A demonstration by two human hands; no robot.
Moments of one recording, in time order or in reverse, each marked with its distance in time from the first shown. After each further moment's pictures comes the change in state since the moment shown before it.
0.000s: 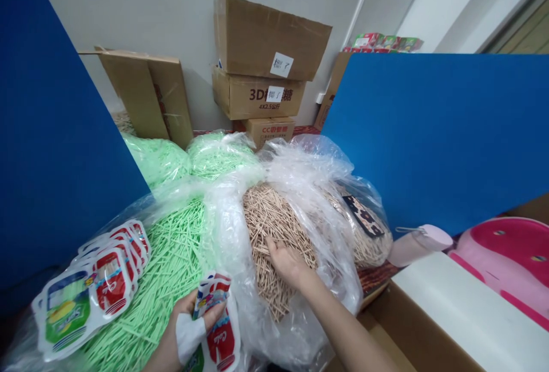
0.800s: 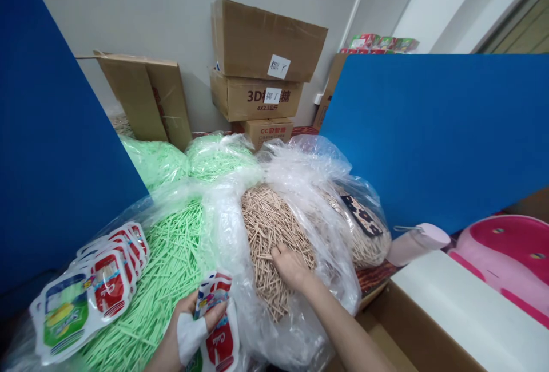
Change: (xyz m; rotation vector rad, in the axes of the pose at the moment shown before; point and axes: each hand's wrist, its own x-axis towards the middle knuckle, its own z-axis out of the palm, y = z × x) left_hand -0.002 0.010 0.004 -0.027 -0.058 -0.046; right_hand 0.000 0.023 0.019 0.256 0.081 -0.029
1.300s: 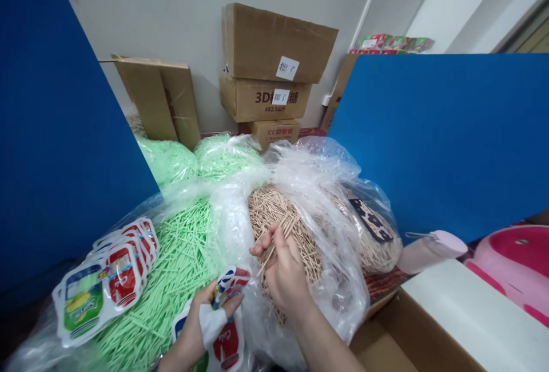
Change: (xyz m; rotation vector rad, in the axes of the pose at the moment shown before) left_hand 0.007 0.000 0.015 0.107 -0.051 0.173; right_hand -0.035 -0.120 -0.057 1.924 0.392 -0.051
